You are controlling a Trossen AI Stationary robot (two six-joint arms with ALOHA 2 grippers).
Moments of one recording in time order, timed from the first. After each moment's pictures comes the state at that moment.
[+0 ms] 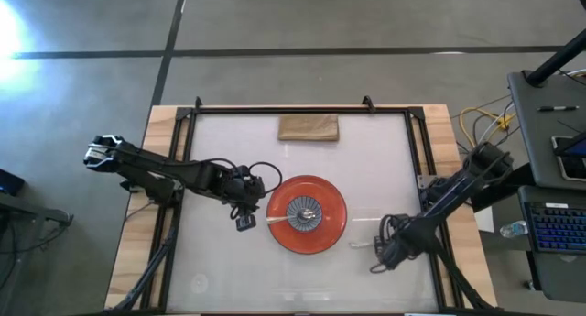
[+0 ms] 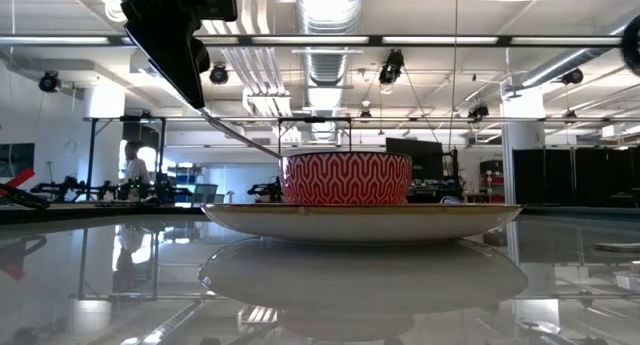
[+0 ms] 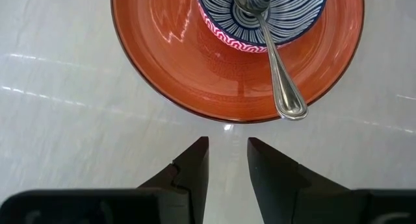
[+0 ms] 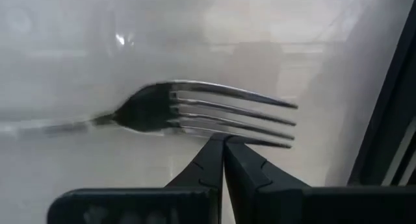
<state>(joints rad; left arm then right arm) -0.21 1.35 1.07 -0.79 -0.11 -0.41 0.76 1.58 0.75 -0.85 -0.16 2.30</state>
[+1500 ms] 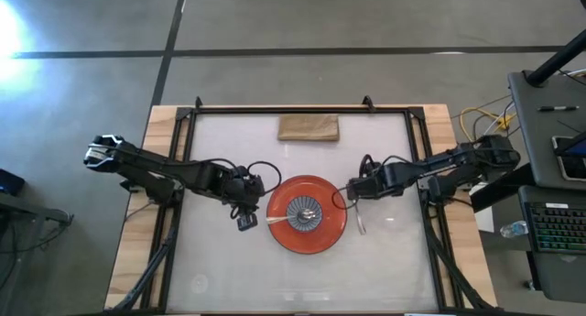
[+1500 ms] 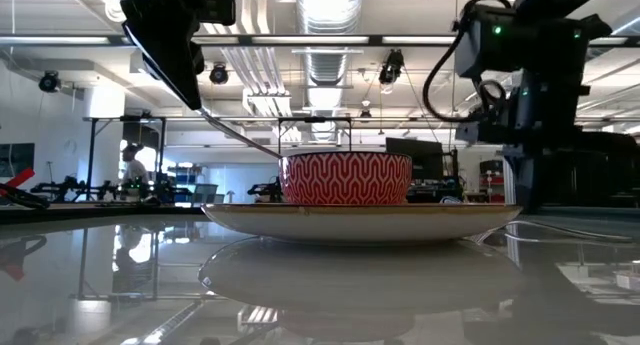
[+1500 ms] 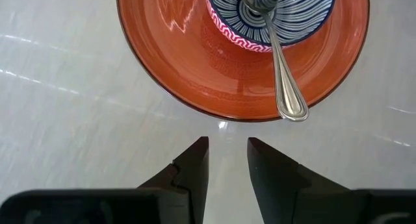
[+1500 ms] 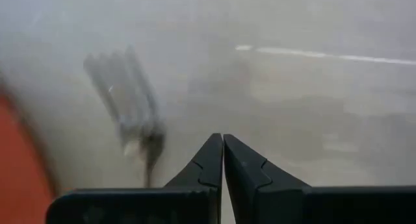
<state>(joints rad) -0.21 1.35 1.07 -0.80 -0.11 -0.49 0.08 1.43 0.71 -0.75 0.22 1.53</state>
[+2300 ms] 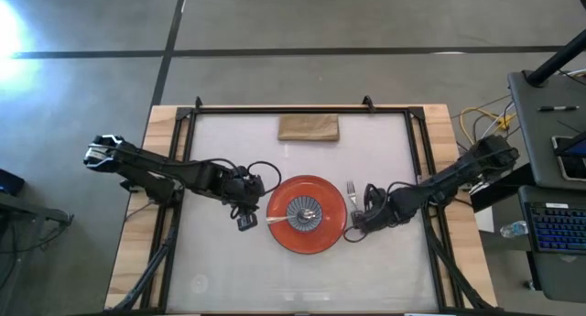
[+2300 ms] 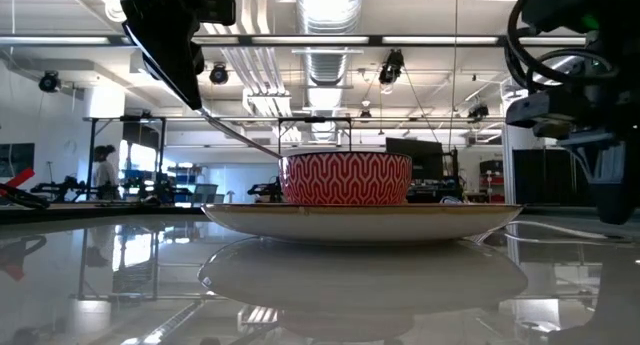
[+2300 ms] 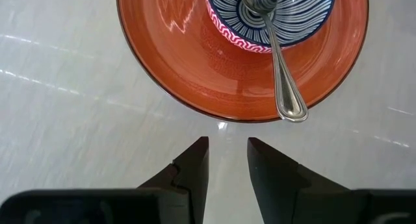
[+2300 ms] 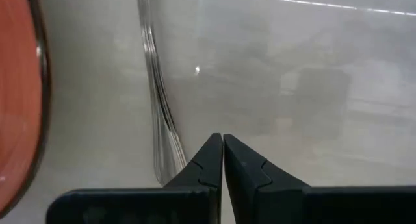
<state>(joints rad) -0.21 1.35 1.07 -0.79 -0.11 -0.49 0.42 1.44 0.71 -0.71 0.07 1.85</state>
